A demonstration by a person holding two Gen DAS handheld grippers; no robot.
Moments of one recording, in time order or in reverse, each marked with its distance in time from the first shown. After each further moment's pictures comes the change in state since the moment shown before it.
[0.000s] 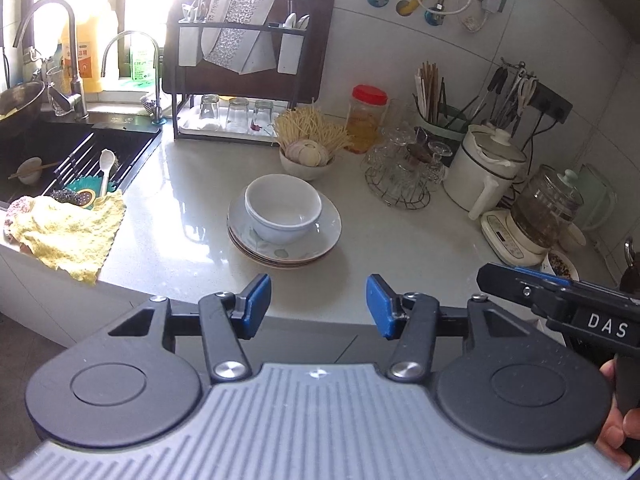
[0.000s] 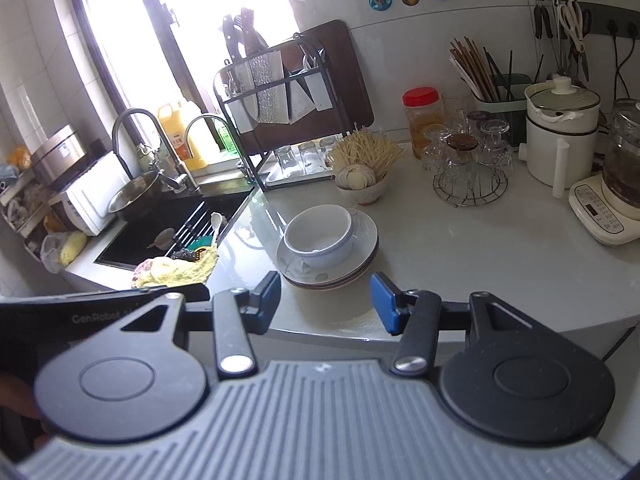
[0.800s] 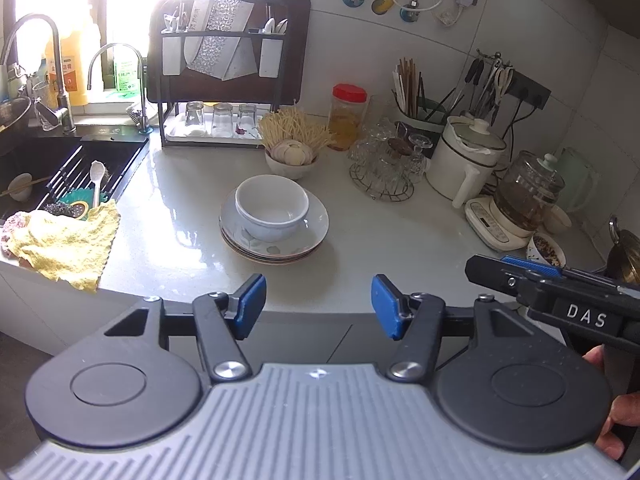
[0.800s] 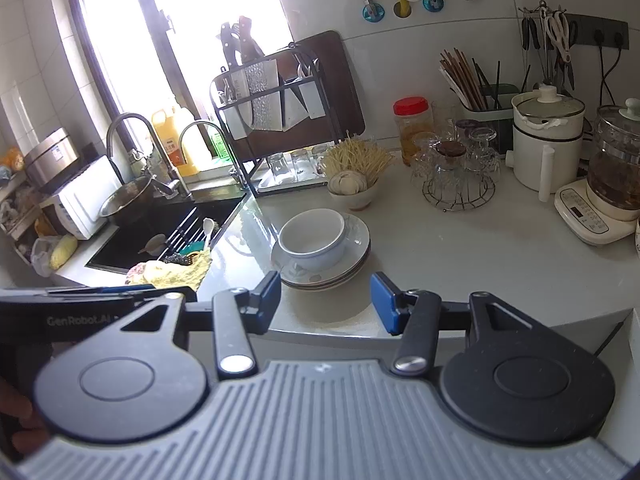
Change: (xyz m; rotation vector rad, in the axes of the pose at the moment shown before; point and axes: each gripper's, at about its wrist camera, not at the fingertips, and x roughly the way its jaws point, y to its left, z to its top) left arm -0.024 0.000 -0.005 0.060 -0.004 -0.042; right arm -0.014 0.012 -0.012 -0.012 -0.038 -0.042
